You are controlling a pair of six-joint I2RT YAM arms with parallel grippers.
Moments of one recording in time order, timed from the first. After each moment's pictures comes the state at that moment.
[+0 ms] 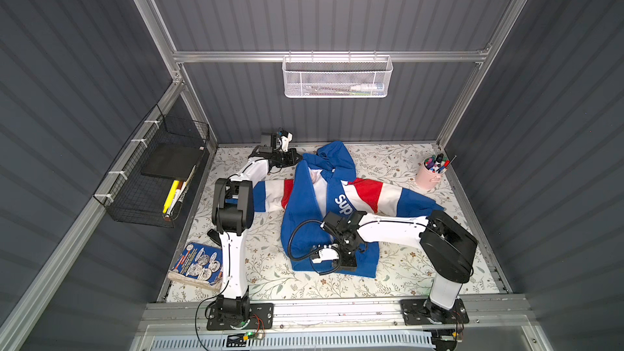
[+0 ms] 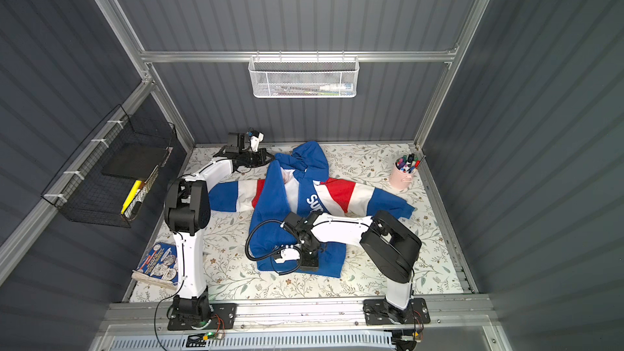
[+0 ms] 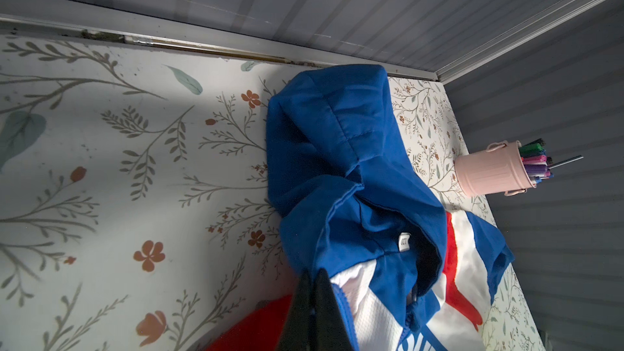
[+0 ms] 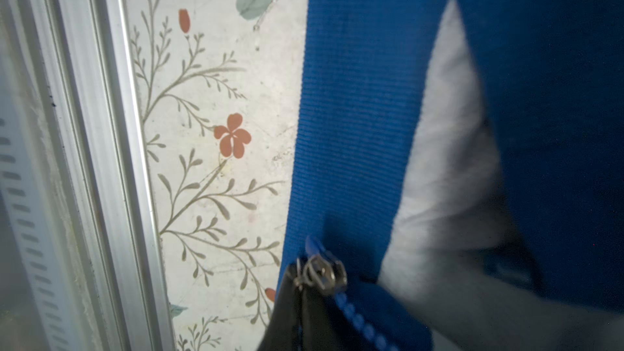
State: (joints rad) left arm -0.17 2.24 1.79 -0.25 0.65 -0.28; right arm 0.99 1.81 1.12 -0.82 -0.31 -0.60
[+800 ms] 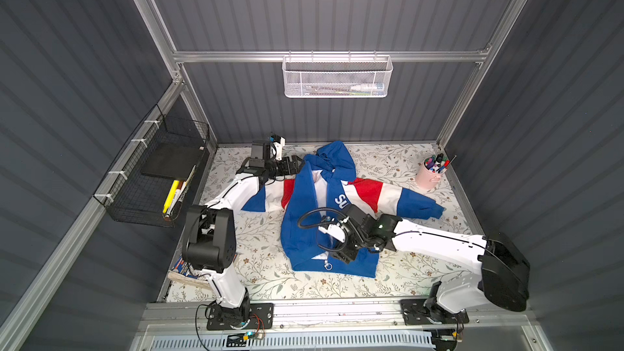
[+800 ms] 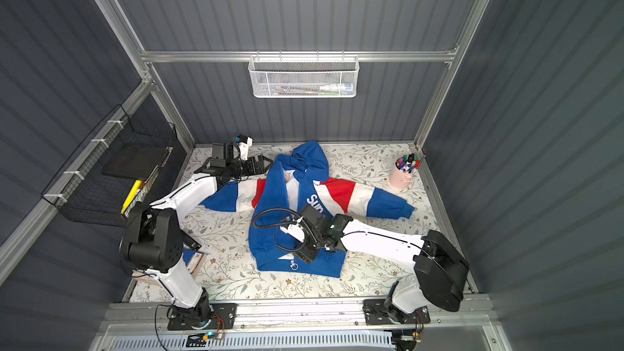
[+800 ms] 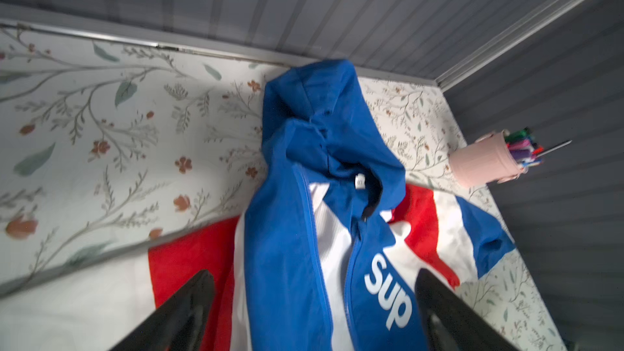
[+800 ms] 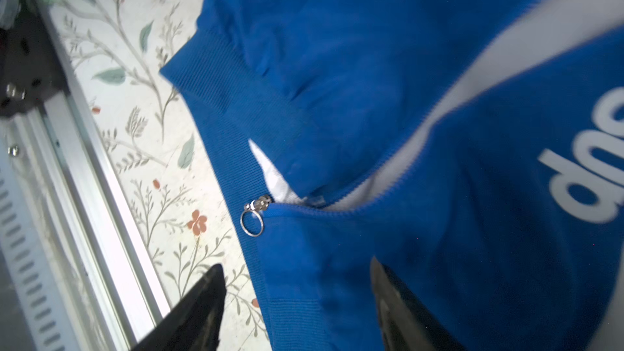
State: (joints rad) left arm -0.26 1.70 1.24 -0.17 0.42 -0.32; right arm 0.96 1.42 0.94 -0.53 -0.11 0.01
